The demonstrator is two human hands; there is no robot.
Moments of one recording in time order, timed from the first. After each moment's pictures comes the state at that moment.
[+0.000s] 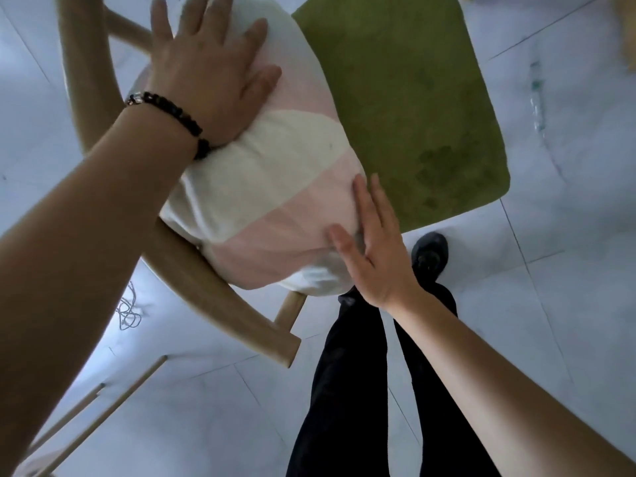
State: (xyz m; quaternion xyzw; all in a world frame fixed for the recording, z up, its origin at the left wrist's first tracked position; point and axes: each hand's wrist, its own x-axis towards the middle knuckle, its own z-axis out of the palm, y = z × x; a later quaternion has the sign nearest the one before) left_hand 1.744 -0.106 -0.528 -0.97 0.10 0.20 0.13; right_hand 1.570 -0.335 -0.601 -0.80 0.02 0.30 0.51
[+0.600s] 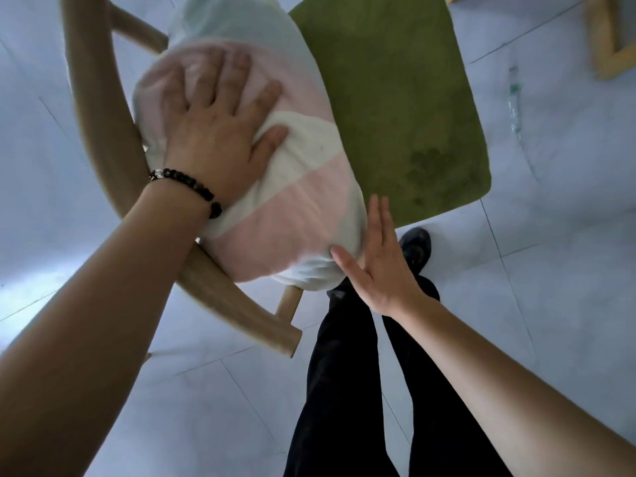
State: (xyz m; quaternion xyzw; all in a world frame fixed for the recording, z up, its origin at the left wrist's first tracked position) left_hand 1.690 -0.109 -0.530 -0.97 0.08 0.23 0.07; right_hand 1.547 -0.354 -0.607 -0.82 0.00 0.38 0.43
